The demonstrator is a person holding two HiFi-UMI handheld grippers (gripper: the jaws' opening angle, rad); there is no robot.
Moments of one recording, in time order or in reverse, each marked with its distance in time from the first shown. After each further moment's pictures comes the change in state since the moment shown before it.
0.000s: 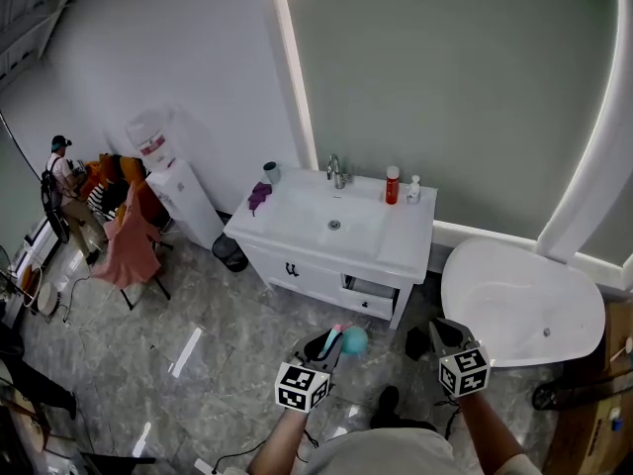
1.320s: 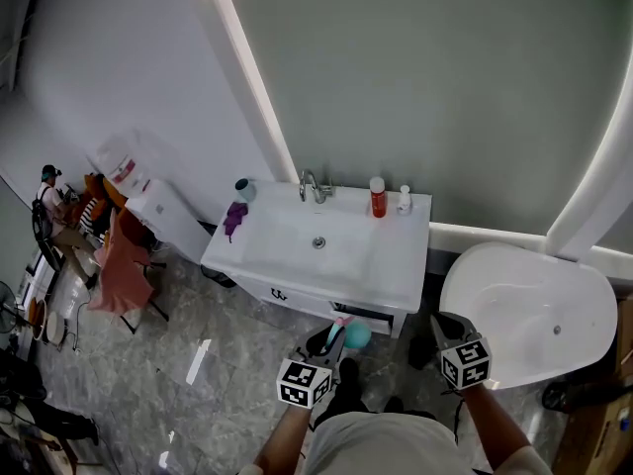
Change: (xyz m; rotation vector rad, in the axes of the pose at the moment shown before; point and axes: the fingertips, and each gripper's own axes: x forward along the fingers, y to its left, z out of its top) left arm 0.204 0.054 0.058 0.019 0.068 -0.047; right arm 0.139 -0.156 0.019 0.078 0.056 -0.018
